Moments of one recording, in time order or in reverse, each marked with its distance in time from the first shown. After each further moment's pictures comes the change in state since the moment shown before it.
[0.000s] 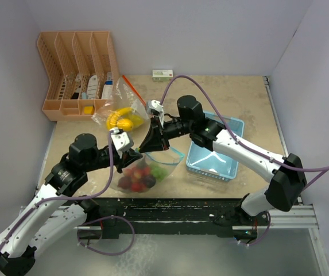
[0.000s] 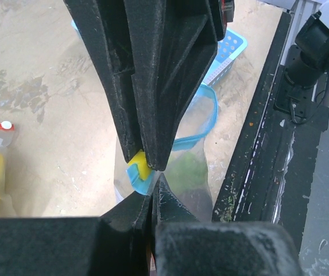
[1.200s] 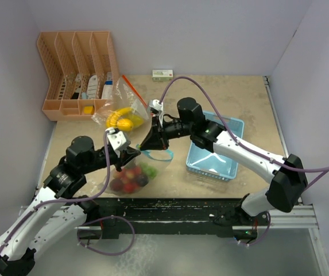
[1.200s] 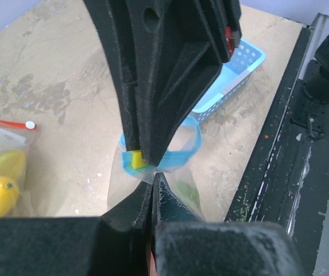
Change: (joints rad) left arm -0.003 -0.048 -0.029 0.032 -0.082 -0.020; right arm 0.002 -0.013 -0.038 -0.014 0.150 0.040
